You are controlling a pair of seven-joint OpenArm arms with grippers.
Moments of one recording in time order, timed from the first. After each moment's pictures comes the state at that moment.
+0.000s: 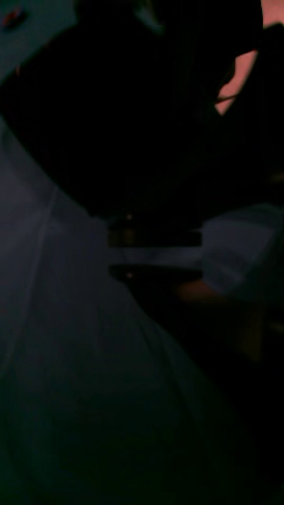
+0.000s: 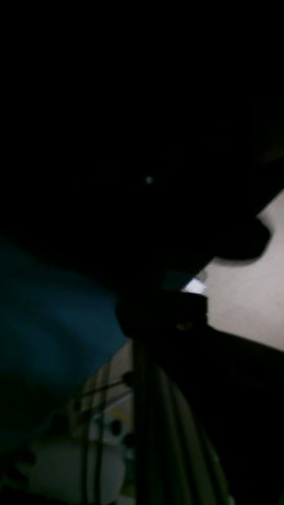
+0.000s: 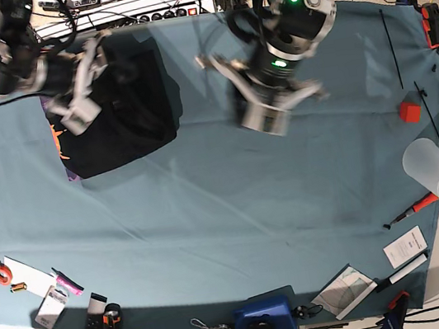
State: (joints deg) left arm 18.8 3.1 18.8 127.7 -5.2 -12.3 53.2; right arm -23.8 20.8 15.6 111.6 50.8 39.2 -72.9
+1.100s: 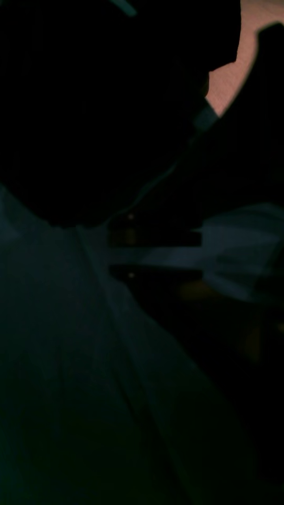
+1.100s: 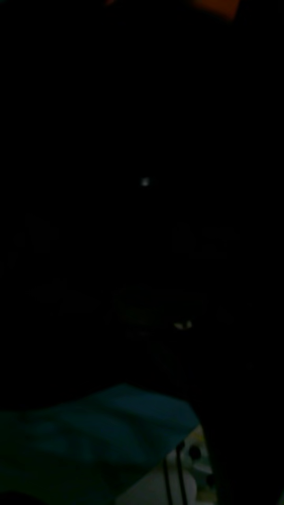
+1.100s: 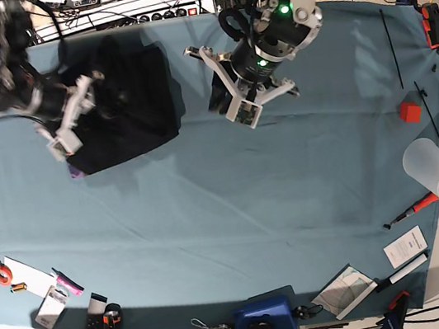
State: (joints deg) left arm 18.8 3.1 18.8 116.2 -6.4 -13.9 48.3; right arm -12.0 20.7 16.8 95.8 46.8 40.0 -63.5
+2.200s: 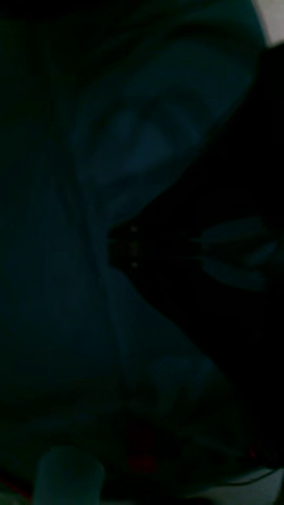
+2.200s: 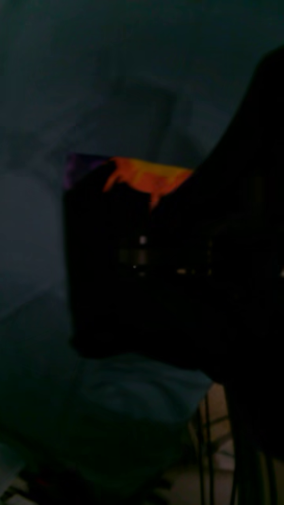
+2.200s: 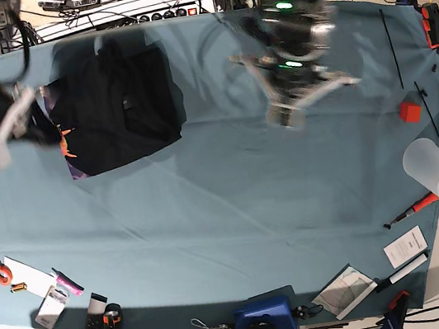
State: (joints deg) left arm 18.8 3.3 11.8 124.9 17.2 -7.6 60.1; right arm -18.8 20.5 45.4 112.9 67.1 39.8 -78.4
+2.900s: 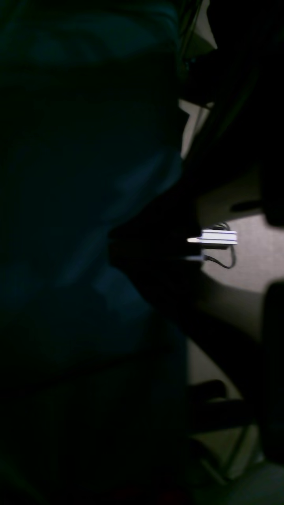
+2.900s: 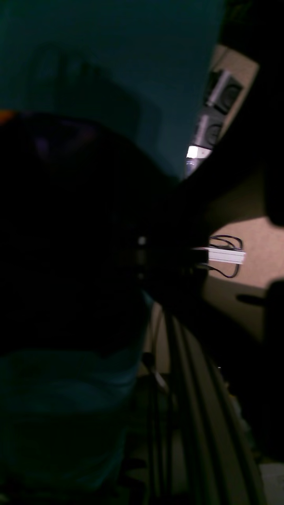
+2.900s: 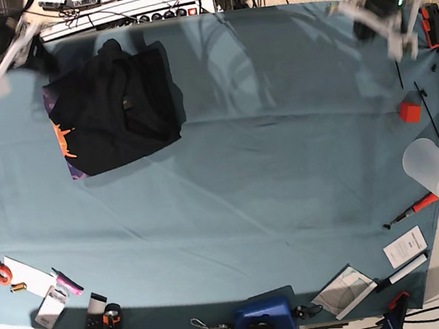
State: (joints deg) left arm 33.5 3.4 -35.8 124.9 -30.0 -27.4 65.7; right arm -37.8 9.1 52.6 120.4 67.1 39.8 -78.1
